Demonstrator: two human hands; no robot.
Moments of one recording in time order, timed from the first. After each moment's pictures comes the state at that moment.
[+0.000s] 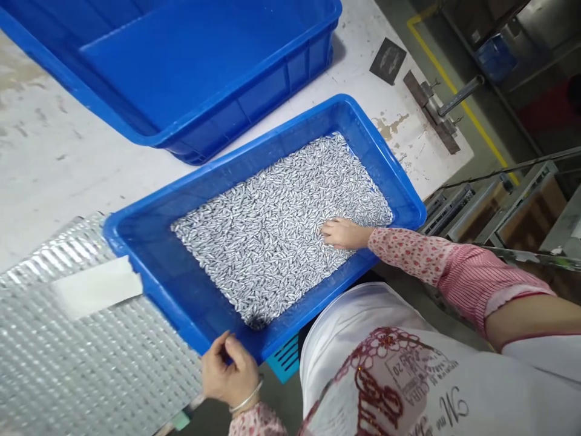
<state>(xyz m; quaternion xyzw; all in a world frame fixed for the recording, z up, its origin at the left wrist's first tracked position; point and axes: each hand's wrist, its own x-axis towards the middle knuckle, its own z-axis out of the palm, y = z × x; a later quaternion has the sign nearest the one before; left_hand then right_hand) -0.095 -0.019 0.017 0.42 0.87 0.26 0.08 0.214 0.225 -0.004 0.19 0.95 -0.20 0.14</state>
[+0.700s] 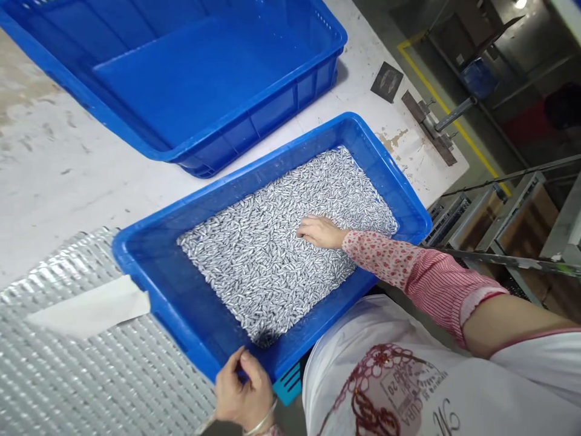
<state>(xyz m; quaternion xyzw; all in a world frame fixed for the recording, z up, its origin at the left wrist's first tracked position) -0.096 -0.018 0.012 0.48 0.84 0.25 0.04 0.129 0.263 -0.023 0.36 0.89 -0.27 0.01</state>
